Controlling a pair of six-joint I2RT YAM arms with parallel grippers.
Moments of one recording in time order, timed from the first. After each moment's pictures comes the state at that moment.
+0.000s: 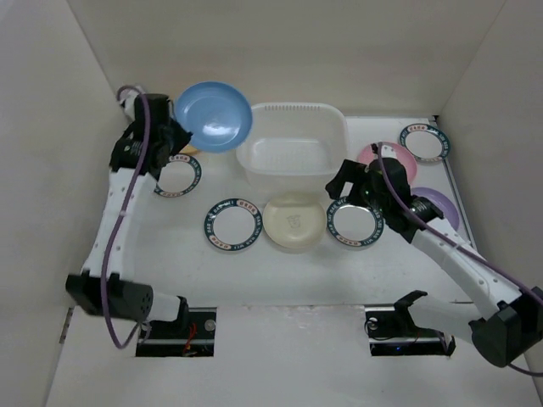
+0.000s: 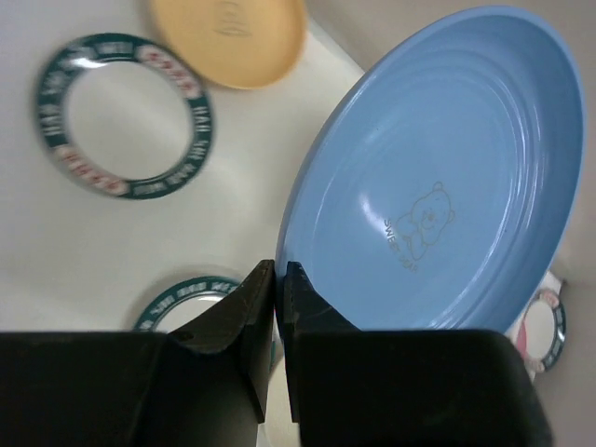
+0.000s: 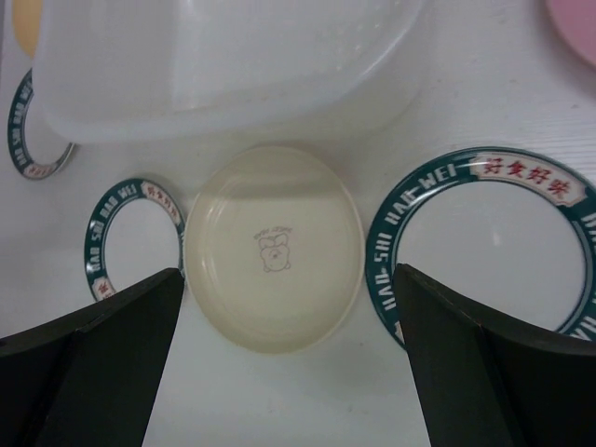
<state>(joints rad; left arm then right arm) -0.13 1.33 1.59 -0.83 -0.24 -0.78 0.49 1.11 0.96 -0.39 0.11 0.60</state>
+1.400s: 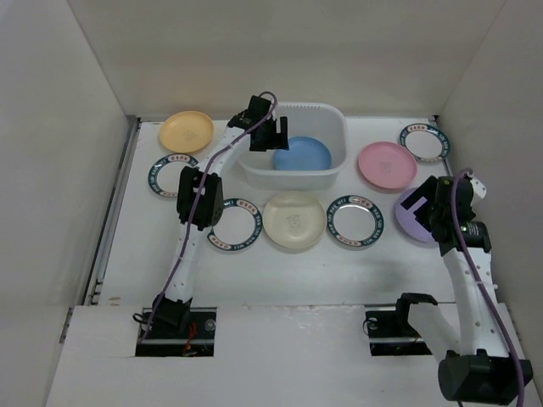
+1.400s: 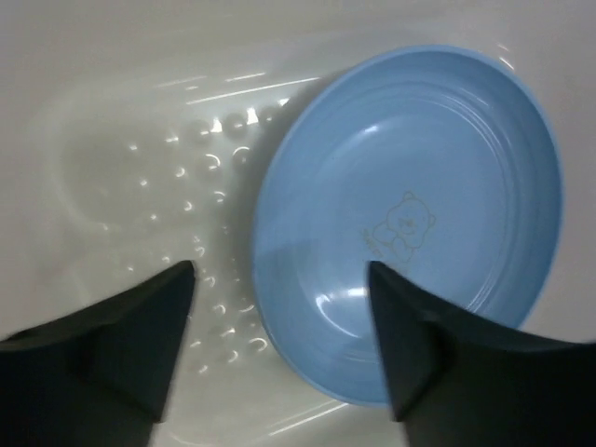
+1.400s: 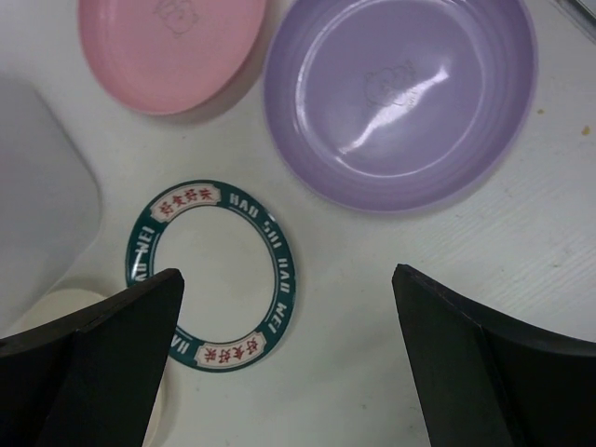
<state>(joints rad) -0.40 2.49 2.33 -0.66 0.16 -0.35 -0.06 0.82 0.88 -0.77 0.27 0.65</state>
